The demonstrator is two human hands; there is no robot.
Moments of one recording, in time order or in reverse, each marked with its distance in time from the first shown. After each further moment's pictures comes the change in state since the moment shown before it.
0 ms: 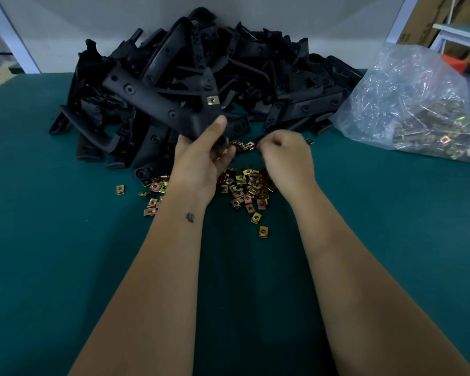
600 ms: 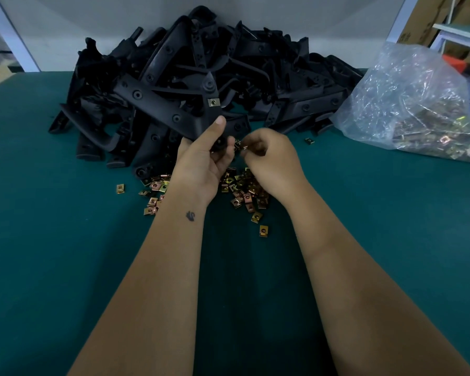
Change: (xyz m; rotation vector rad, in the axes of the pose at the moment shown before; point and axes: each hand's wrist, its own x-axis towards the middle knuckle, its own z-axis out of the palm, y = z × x) left_hand -0.004 0.002 0.005 -0.082 0.048 -0.070; right_hand -0.002 0.000 0.011 -0.005 -0.118 -0.177
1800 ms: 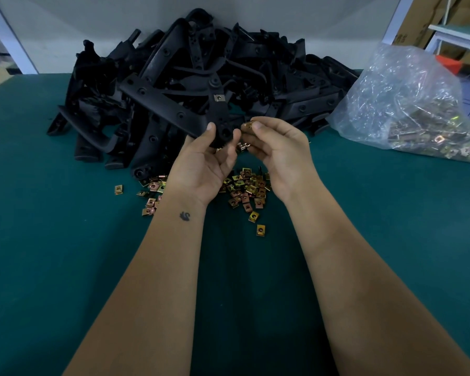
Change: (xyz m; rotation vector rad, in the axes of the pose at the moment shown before) left_hand -0.005 0.002 -0.004 -0.132 -0.196 -0.100; right_hand 0.001 -0.008 -0.012 0.893 0.048 0.209
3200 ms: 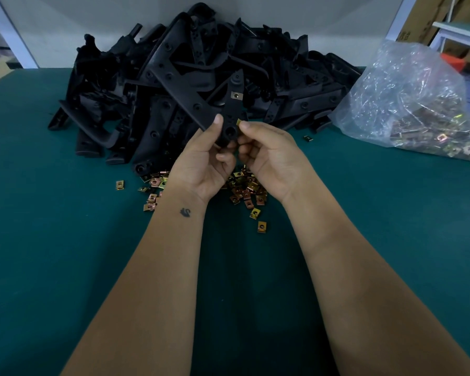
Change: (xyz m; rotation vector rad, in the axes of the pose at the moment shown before) left_hand -0.001 0.000 -0.001 0.093 -0.048 -0.036; right_hand -0.001 0.003 0.008 0.108 -0.202 0.122
